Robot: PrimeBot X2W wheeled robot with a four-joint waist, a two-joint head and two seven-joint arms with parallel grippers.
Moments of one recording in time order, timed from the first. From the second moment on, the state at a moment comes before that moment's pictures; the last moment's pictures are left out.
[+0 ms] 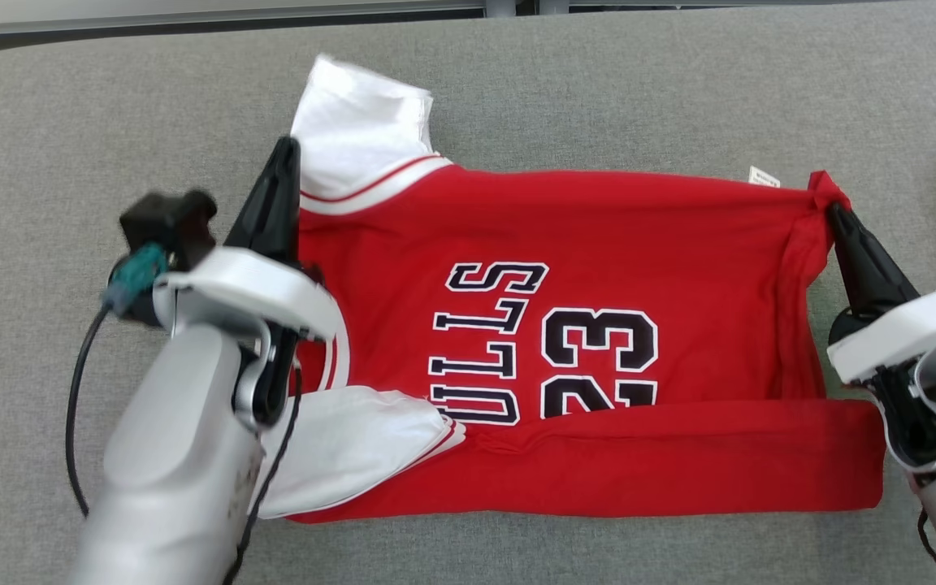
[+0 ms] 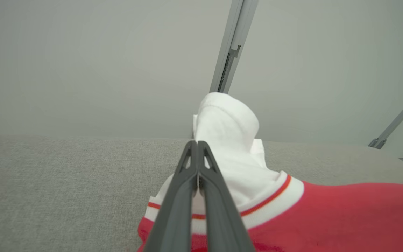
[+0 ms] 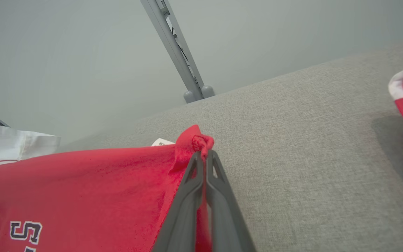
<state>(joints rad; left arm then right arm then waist) -0.67 0.09 -0.31 0.63 -0.50 -0.04 -0.26 -0.53 -0.43 0.39 0.50 0.88 0.13 -0.10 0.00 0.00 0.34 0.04</state>
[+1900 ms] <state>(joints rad) 0.03 0.16 -0.17 0.02 -0.33 0.14 -0.26 0.06 -0.28 0.09 -0.06 0.23 0.13 -0.22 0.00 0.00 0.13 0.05</state>
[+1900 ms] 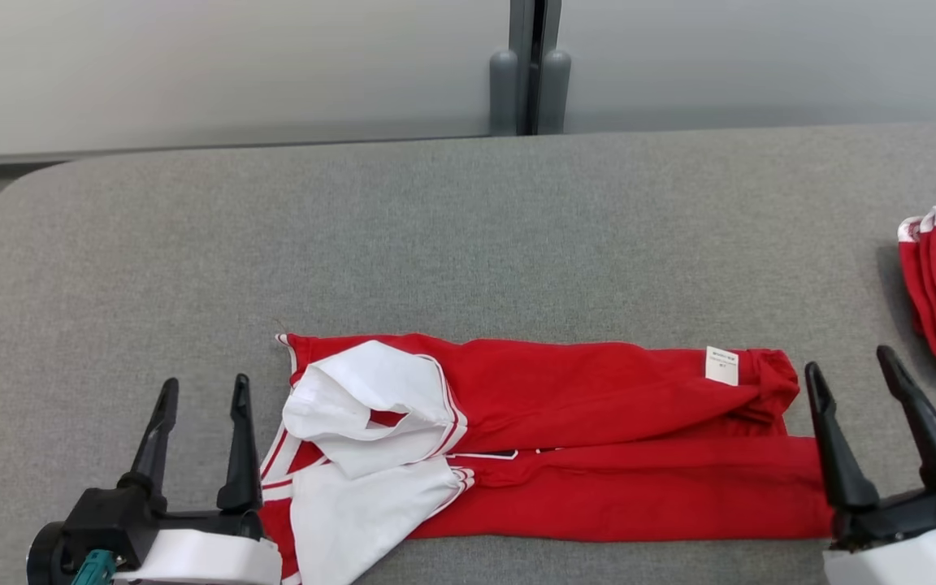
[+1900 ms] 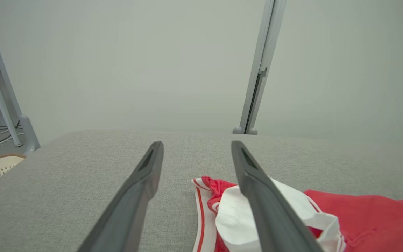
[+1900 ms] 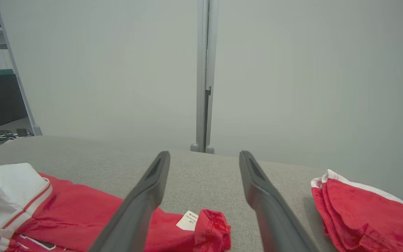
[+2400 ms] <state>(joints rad) 0.16 0.18 -0.17 0.03 -0.28 0.15 -0.26 0.19 -0.24 0.13 -0.08 0.21 0.13 -0.17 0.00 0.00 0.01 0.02</state>
